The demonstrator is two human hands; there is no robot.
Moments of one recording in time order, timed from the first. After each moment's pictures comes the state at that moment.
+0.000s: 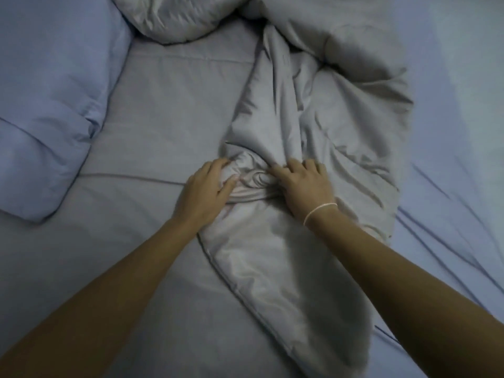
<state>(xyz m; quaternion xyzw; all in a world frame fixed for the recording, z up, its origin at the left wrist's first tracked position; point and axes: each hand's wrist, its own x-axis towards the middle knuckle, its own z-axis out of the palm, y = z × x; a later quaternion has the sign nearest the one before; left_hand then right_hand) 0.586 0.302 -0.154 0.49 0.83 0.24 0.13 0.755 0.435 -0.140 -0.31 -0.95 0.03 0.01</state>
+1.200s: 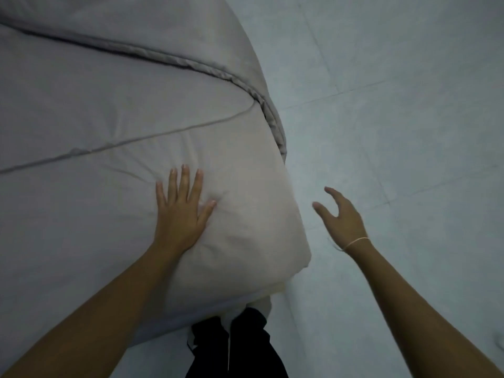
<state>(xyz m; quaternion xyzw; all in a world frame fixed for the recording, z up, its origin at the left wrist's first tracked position) 1.019 0.404 -0.210 0.63 0.77 -0.03 0.10 1.346 0.489 -0.170 -0.68 -0.60 0.41 0.08</state>
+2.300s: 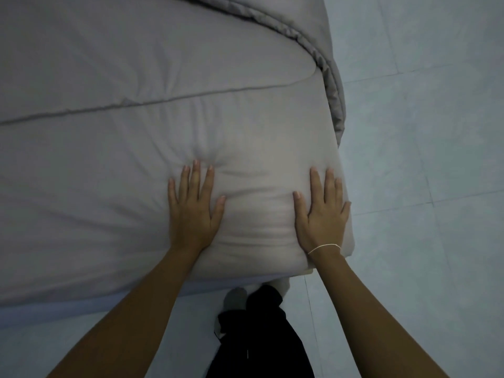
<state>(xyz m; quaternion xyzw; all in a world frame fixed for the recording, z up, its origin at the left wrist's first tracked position) 0.999 0.322 -0.228 0.57 0.82 0.04 0.03 1.230 0.413 -0.226 -0.65 -0.72 0.23 0.06</state>
